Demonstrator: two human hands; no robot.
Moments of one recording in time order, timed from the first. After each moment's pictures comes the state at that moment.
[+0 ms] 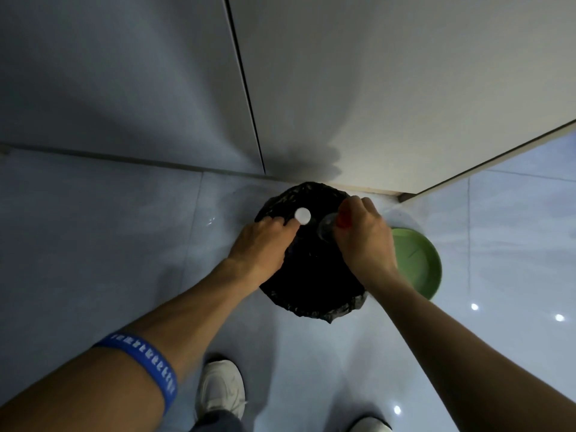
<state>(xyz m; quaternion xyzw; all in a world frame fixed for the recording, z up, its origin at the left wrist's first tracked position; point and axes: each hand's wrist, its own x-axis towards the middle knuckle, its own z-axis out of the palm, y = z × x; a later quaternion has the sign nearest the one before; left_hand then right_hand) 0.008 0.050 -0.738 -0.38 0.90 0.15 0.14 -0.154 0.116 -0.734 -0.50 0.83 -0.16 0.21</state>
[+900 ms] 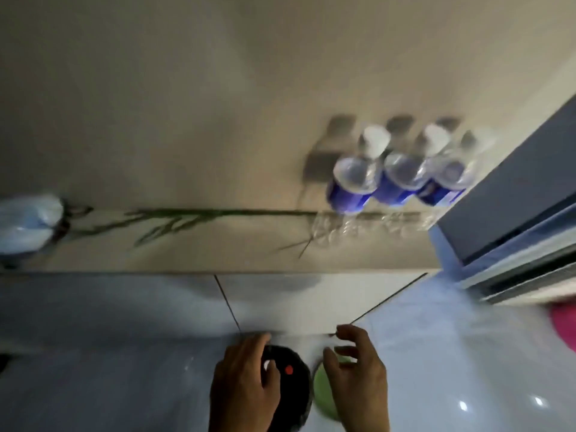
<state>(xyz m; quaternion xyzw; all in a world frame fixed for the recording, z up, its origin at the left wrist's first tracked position) -0.022 0.051 -0.279 -0.52 0.81 0.24 -0.16 -0.172 0.131 -0.272 -0.26 0.84 -0.42 0.22</state>
